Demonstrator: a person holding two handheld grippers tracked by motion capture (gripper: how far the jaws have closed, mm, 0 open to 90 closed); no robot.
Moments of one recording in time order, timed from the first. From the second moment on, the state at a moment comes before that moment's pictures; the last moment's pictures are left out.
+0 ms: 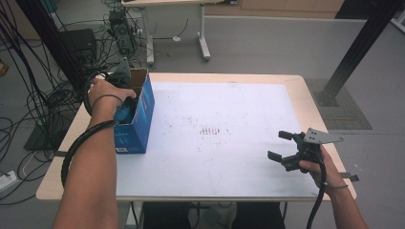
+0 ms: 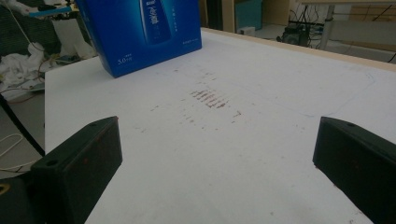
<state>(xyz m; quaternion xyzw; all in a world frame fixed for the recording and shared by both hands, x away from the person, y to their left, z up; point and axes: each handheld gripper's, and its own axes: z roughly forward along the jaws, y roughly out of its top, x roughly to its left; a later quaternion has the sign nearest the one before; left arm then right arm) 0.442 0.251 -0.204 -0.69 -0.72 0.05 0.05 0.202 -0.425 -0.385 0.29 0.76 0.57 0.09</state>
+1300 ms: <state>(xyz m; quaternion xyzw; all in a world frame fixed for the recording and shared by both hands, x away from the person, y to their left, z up) 0.444 0.251 -0.204 -0.69 -0.72 0.05 0.06 0.205 -0.427 -0.385 0.29 0.76 0.58 0.10</state>
